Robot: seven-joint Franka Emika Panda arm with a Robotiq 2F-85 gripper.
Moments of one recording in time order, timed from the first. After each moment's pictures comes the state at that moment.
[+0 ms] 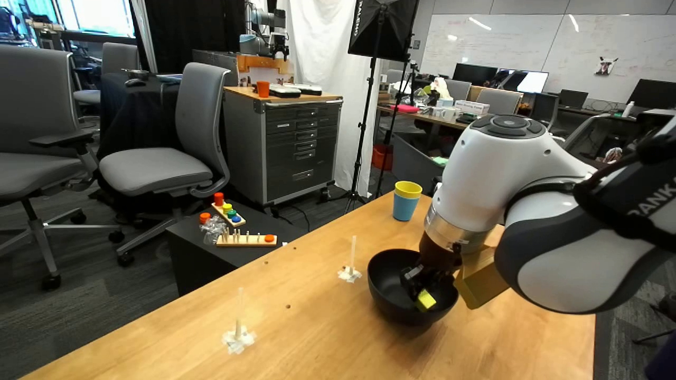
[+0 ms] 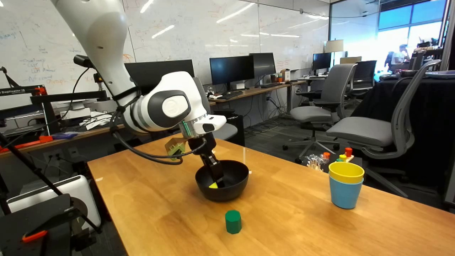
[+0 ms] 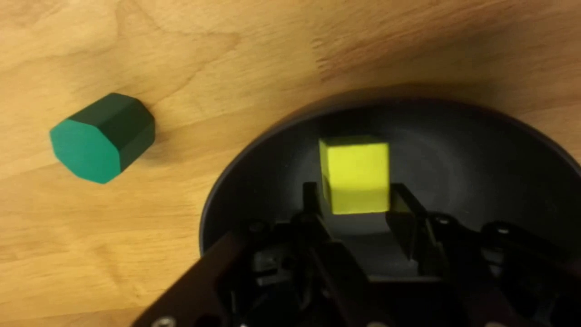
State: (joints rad) arm 0.44 0.61 -0.34 -2.22 -0.15 2.95 0.52
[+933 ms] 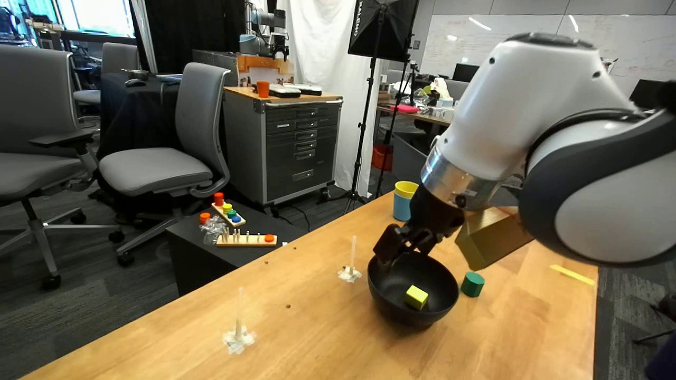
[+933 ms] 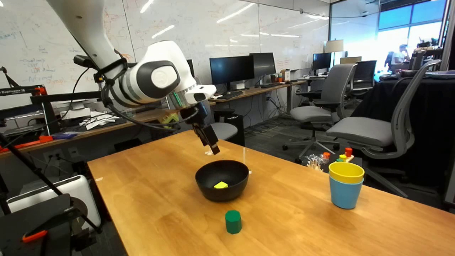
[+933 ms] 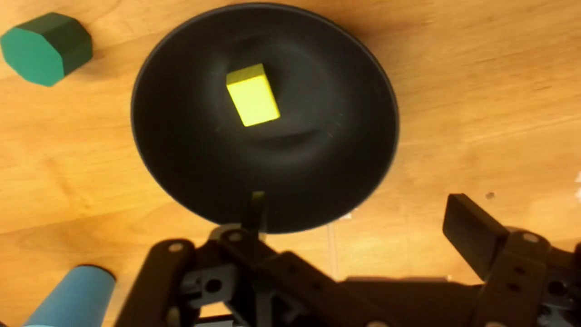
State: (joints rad) arm 0.45 0.41 -0.29 -2.27 -0.14 2.94 0.48
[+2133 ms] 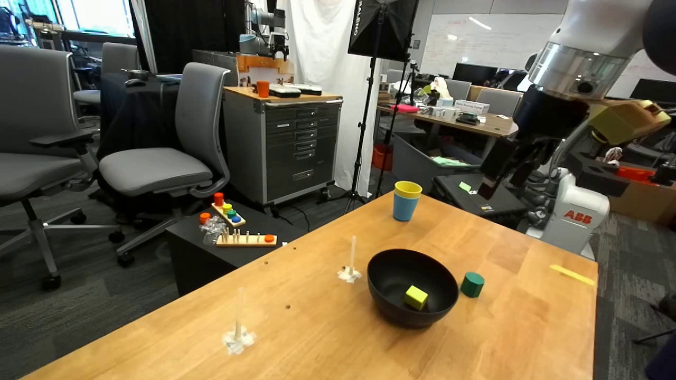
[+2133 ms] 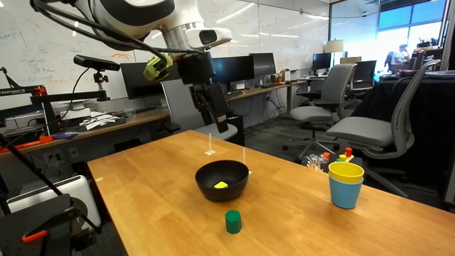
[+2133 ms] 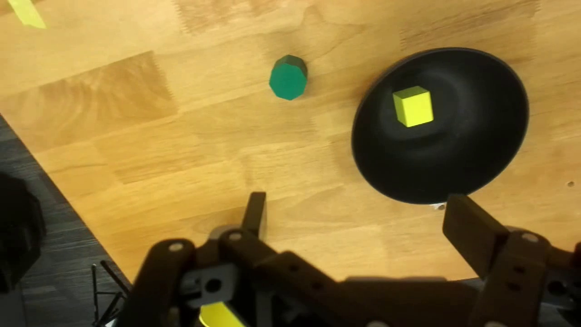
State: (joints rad) arm 0.02 0.01 -0.13 -2.39 -0.18 2.58 0.22
